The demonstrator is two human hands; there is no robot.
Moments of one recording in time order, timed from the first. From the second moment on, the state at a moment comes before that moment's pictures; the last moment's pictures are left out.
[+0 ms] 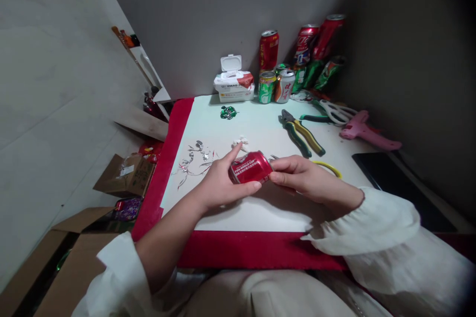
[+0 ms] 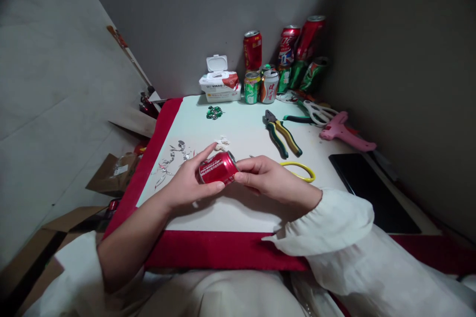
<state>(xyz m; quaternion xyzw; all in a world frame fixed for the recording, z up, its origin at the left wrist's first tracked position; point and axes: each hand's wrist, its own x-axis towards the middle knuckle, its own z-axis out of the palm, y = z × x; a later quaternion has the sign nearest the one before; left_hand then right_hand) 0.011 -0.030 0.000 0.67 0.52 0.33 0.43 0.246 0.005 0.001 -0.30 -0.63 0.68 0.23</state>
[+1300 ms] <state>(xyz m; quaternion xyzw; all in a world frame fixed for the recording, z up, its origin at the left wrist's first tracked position) 0.014 -0.038 0.011 0.77 0.49 0.26 0.31 0.244 0.001 -0.004 -0.24 -0.54 0.78 0.19</state>
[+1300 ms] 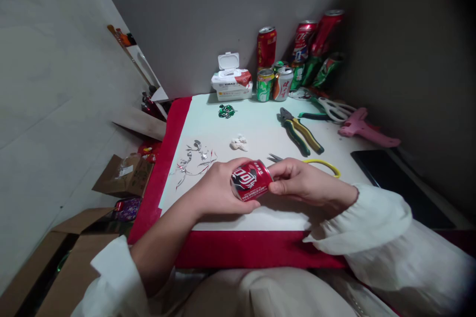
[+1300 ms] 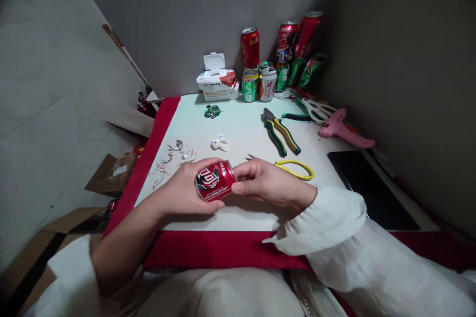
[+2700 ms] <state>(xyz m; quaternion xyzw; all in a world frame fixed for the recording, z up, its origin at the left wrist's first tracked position) 0.002 -0.016 -0.012 0.82 0.44 0.36 0.11 0.242 -0.031 0.006 -0.37 -0.65 0.37 0.56</state>
